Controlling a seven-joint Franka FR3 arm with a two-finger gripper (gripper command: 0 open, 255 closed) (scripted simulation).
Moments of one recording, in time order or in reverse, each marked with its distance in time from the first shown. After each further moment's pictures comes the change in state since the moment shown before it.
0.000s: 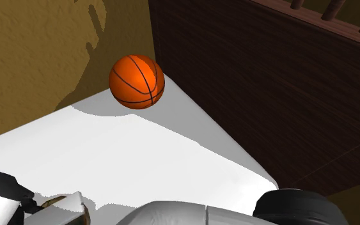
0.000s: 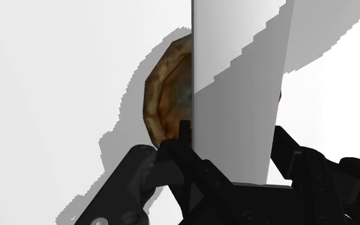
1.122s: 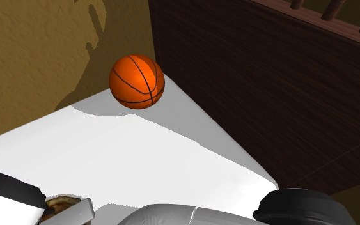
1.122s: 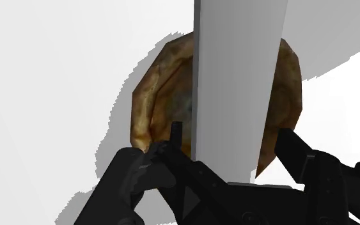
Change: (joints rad) arm 0.000 -0.020 0.000 -0.162 0.000 0.143 0.003
